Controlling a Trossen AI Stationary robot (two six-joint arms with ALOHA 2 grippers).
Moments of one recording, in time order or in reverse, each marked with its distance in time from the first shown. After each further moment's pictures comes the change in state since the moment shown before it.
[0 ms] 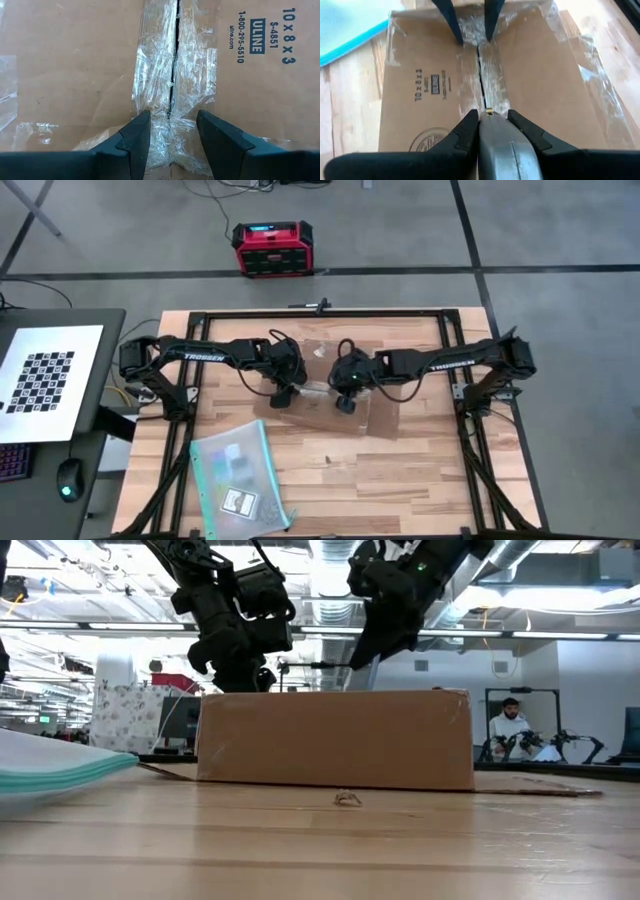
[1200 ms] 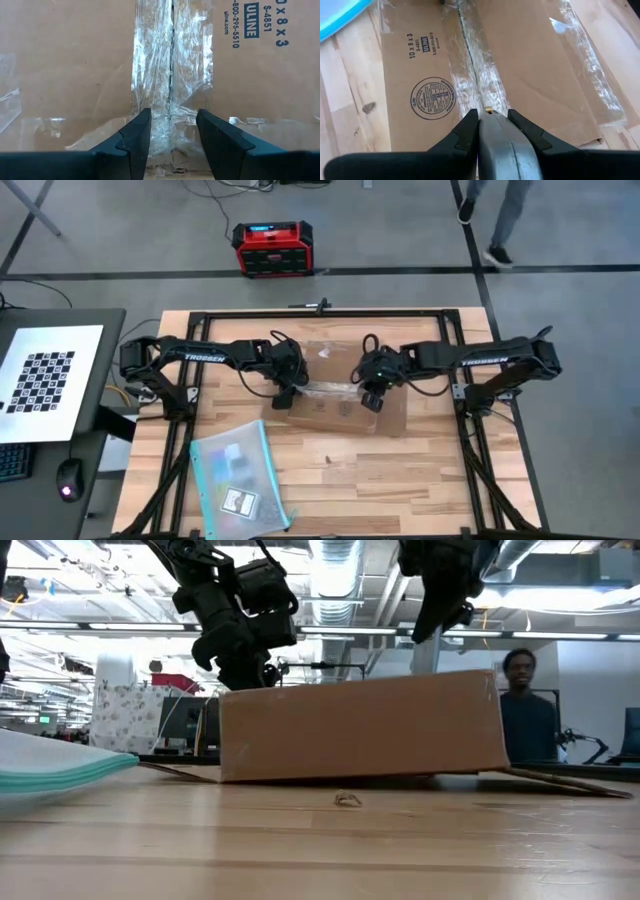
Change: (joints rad) left arm -0.001 0.001 0.003 0.024 0.009 0.003; right arm 0.033 -0.217 -0.002 -0.363 -0.014 0.142
